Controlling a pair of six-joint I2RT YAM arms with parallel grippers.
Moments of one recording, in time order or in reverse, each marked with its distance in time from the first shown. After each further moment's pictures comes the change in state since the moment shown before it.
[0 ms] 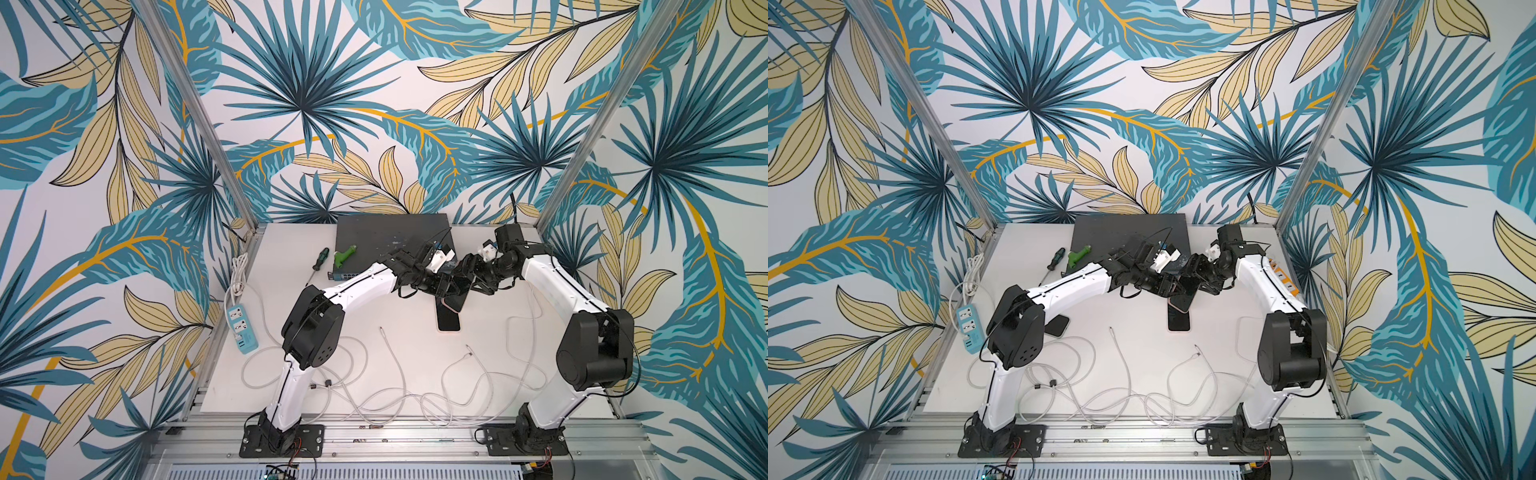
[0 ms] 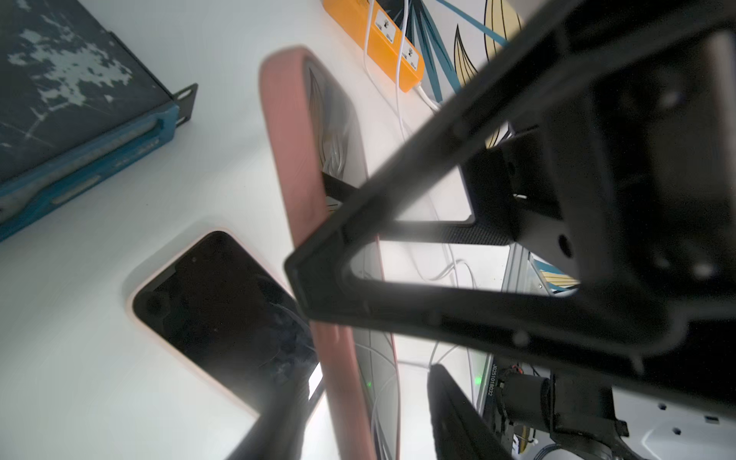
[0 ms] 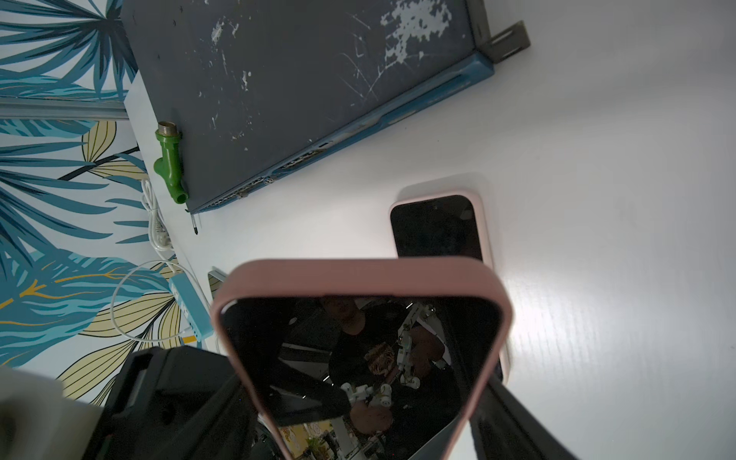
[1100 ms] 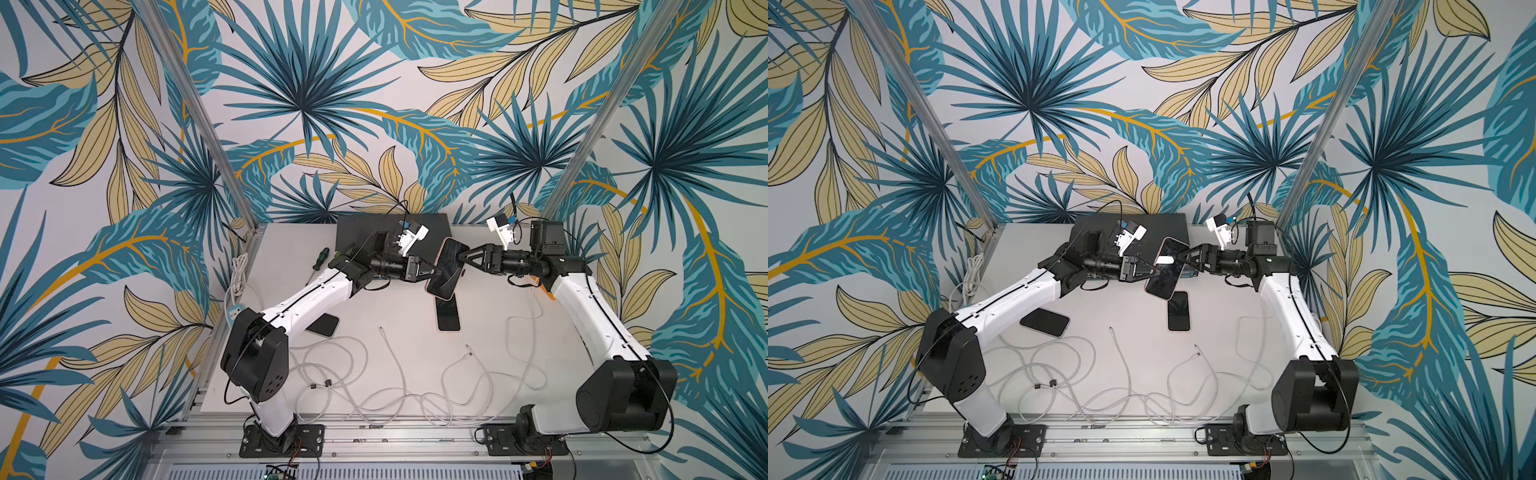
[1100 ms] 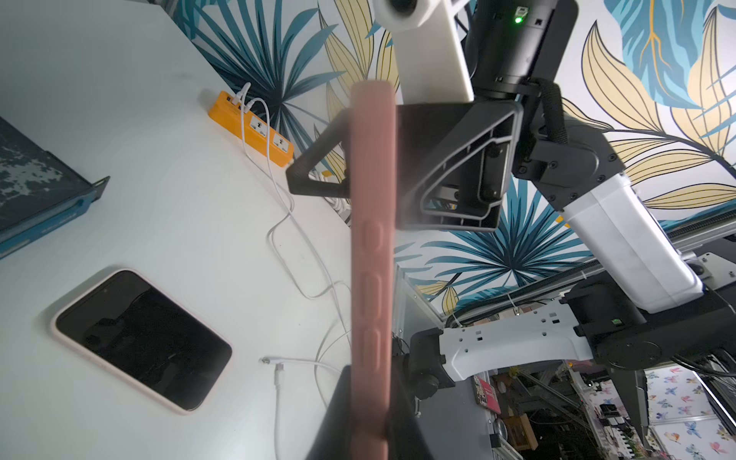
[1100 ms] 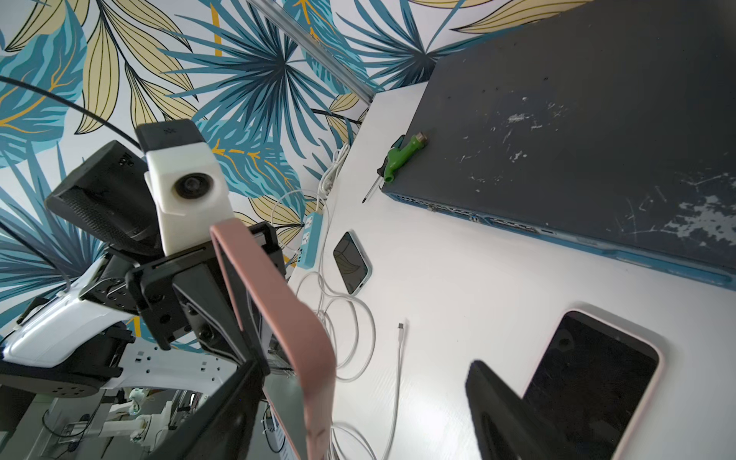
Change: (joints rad) left arm 0.131 -0.407 -0.359 0.358 0.323 -0.222; right arm -0.095 -0.268 -0.116 0.261 -0.521 -0.319
